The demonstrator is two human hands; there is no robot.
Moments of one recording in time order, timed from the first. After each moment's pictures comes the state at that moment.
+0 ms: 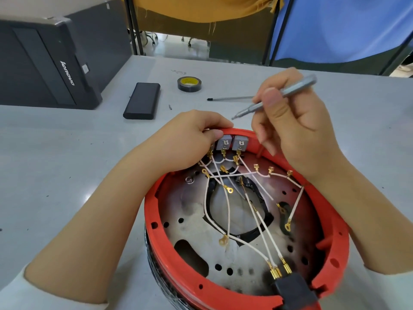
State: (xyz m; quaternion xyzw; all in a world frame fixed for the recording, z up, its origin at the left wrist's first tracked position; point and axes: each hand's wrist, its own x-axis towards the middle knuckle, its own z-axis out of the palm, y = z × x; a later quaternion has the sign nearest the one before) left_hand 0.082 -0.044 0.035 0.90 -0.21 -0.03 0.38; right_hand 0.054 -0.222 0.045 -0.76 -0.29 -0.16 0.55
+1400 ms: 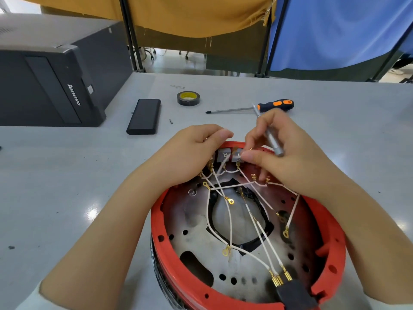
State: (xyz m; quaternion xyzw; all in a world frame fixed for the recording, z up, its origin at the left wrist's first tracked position) left_hand 0.075 -0.044 0.038 0.87 -0.21 -0.04 0.45; right_hand 0.042 -0.230 0.041 -0.82 -0.19 -0.06 0.54
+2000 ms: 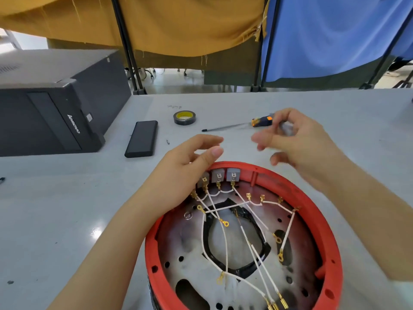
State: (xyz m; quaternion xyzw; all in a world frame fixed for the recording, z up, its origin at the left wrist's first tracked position) left_hand 0.072 -0.043 0.038 0.83 -0.19 -0.02 0.52; right_hand 0.070 -0.255 0.060 -0.71 -0.04 -0.09 0.70
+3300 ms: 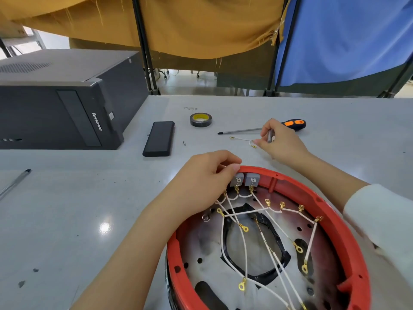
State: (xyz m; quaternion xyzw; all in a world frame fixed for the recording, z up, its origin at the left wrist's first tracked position) left_hand 0.075 -0.044 0.034 0.89 -0.18 -0.01 0.43; right_hand 0.189 -0.271 -0.007 -0.94 -0.02 -0.12 0.31
